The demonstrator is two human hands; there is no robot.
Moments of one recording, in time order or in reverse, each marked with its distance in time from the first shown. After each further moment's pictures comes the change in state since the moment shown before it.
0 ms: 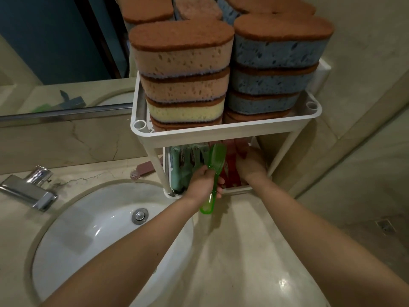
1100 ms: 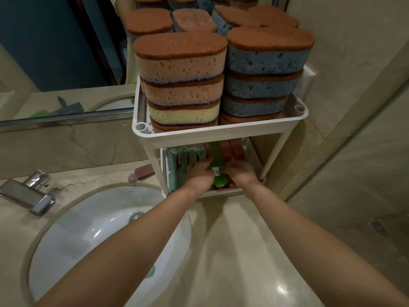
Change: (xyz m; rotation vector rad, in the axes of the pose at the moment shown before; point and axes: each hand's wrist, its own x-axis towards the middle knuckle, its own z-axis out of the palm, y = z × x) left_hand 0.029 0.010 -0.001 0.618 0.031 0.158; right_hand -0.036 -0.004 -0.001 0.617 -0.289 0.139
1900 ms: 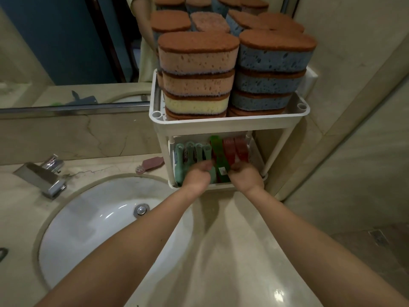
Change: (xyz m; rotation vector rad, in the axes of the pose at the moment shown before) left_hand -0.040 -0.014 -0.011 -0.187 0.031 -0.025; right_hand -0.031 0.005 -0.003 -0.649 0.066 -0.185
